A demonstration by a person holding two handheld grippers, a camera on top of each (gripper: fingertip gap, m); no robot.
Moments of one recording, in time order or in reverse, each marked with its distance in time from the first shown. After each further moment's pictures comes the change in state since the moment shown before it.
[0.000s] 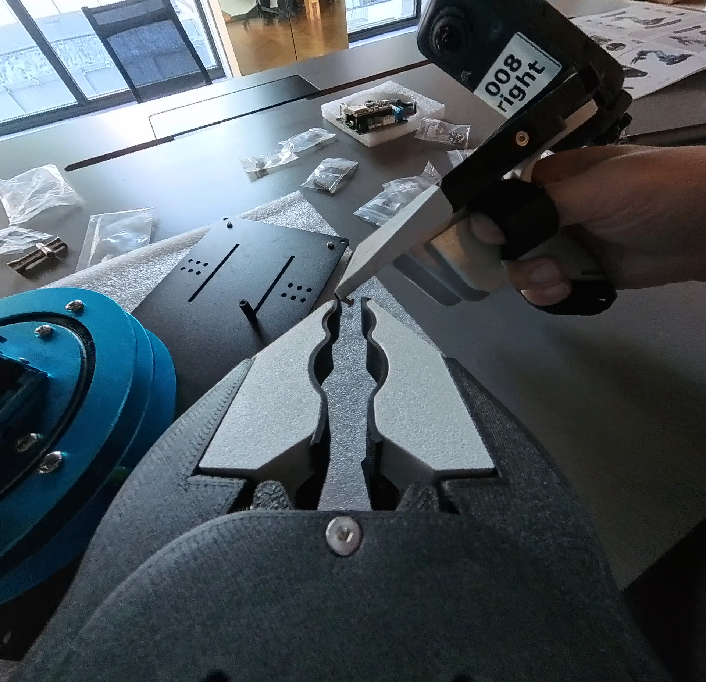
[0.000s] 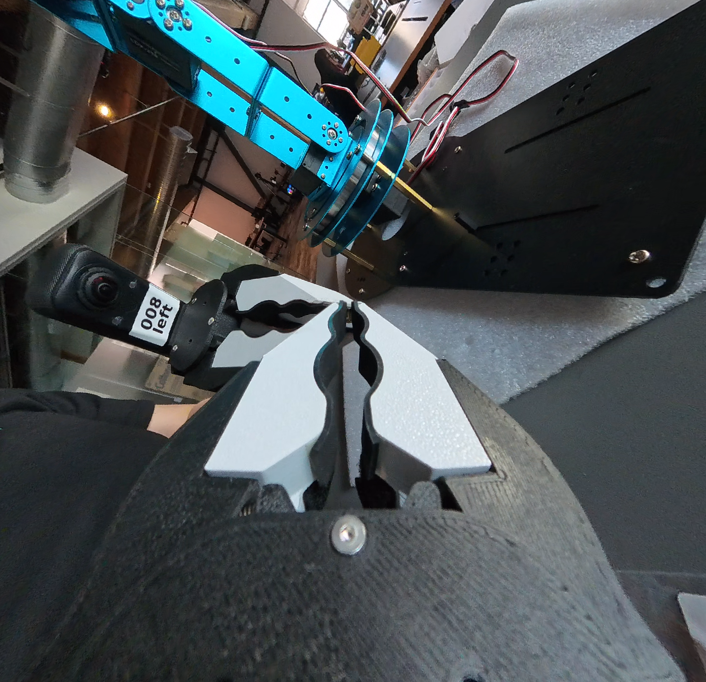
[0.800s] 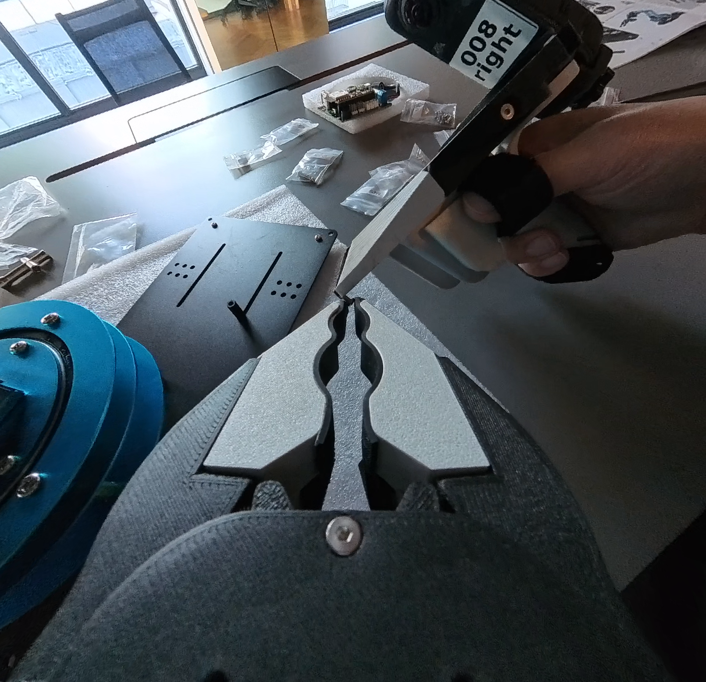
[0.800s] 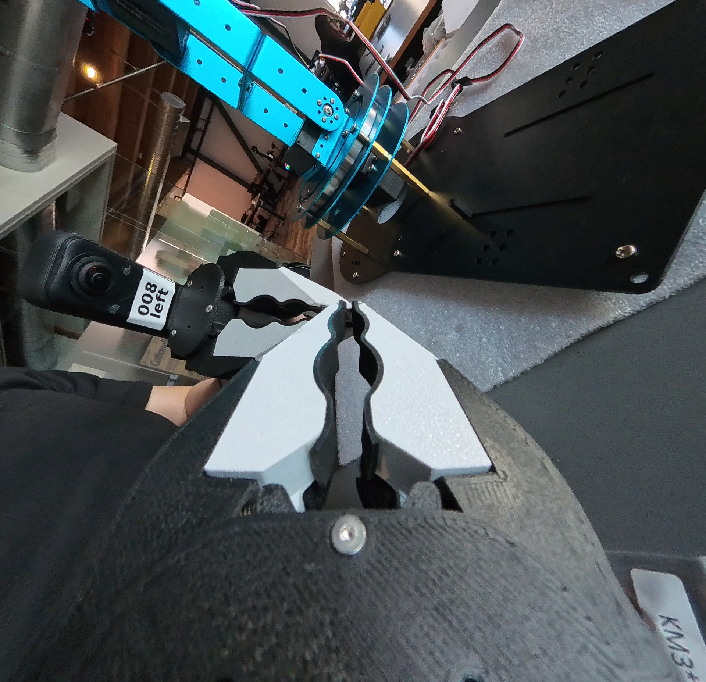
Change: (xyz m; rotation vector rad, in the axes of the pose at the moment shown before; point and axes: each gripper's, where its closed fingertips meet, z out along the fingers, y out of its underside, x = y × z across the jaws) left arm 0.006 0.006 0.004 -0.021 0.032 0.062; right arm 0.005 0.006 -0.005 -0.062 -0.002 -0.026
